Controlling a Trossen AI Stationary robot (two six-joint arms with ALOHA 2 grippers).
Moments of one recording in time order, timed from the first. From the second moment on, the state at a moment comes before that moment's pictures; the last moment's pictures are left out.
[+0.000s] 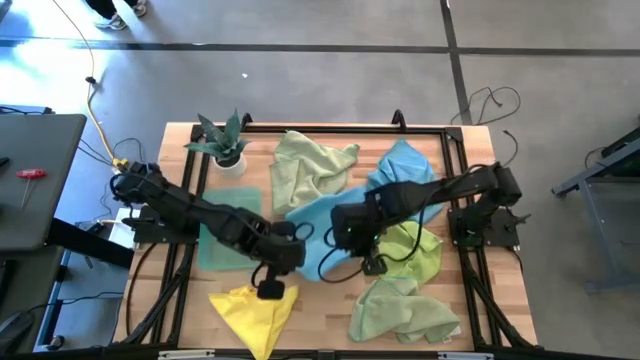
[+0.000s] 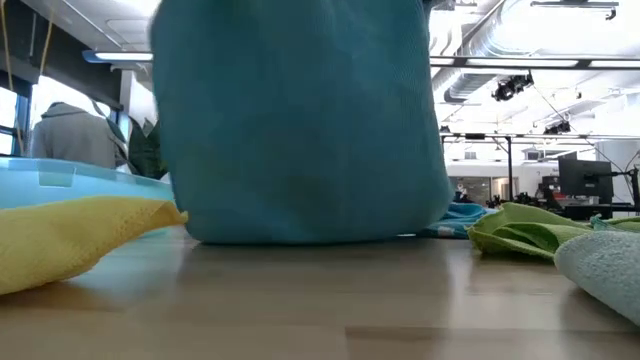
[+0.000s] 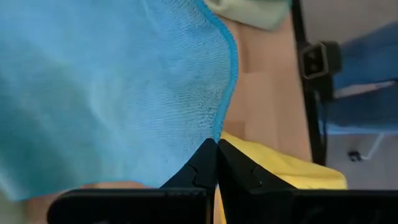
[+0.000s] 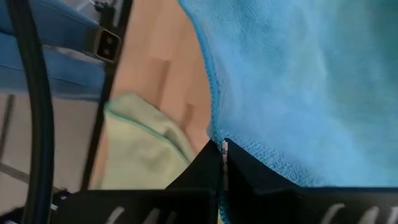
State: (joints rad) left arm -0.31 1.64 1.49 -0.92 0.00 -0.34; right arm 0.23 1.78 1.72 -1.12 -0.28 0.04
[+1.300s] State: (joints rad) left arm -0.28 1.64 1.18 -0.57 0.15 -0.31; right arm 0.37 1.90 1.40 -0.73 -0.30 0.37
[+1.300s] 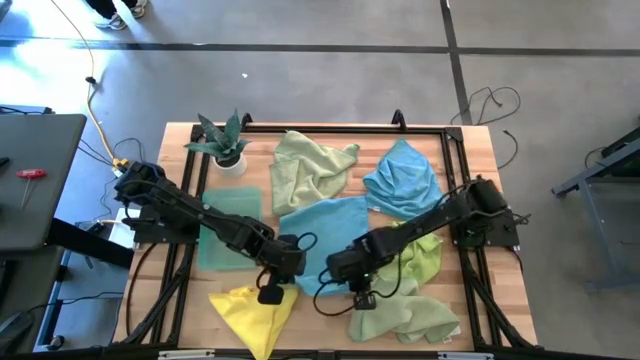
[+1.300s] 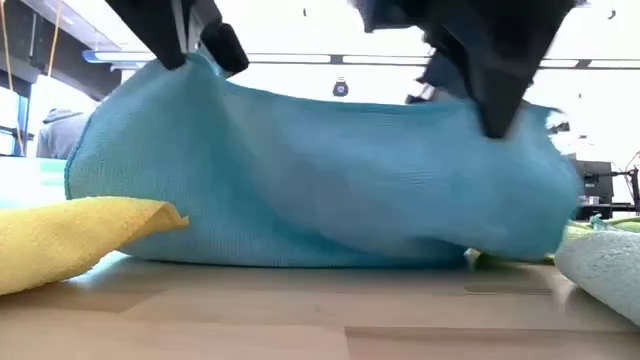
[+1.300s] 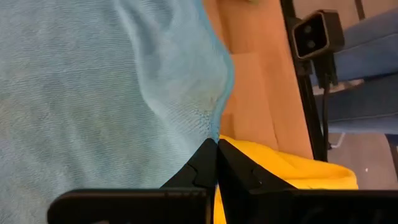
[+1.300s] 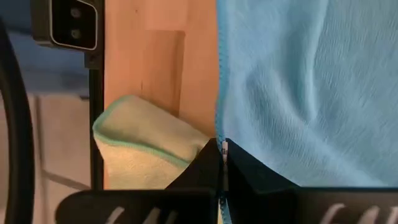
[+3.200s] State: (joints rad) left arm -0.37 1.72 1.18 -0.24 0.27 -0.67; right arm 0.49 1.45 0.82 -0.03 -0.37 0.61
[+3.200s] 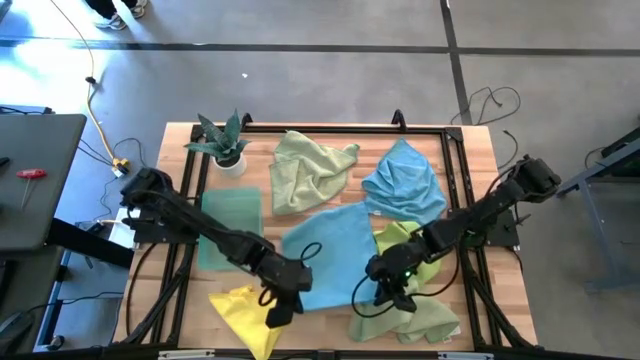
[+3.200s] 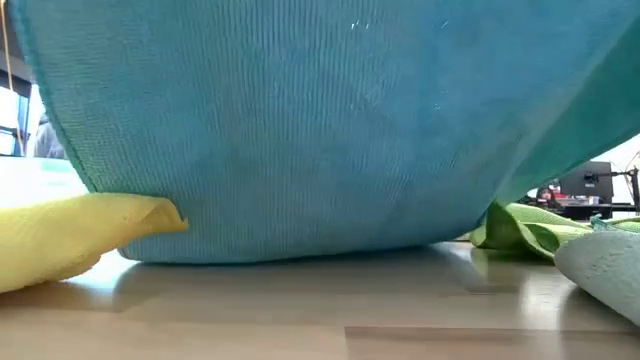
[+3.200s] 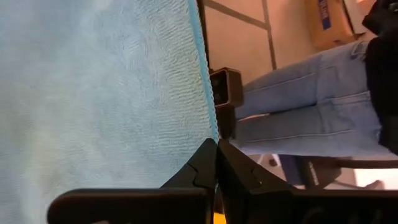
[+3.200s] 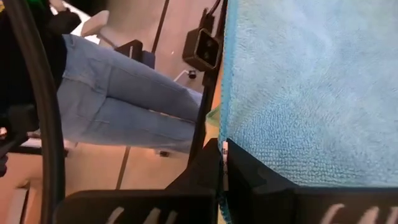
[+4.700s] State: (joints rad) left arm 0.16 1.72 1.18 -0.70 0.26 -0.08; right arm -0.16 1.50 0.82 -0.30 -0.35 -0.14
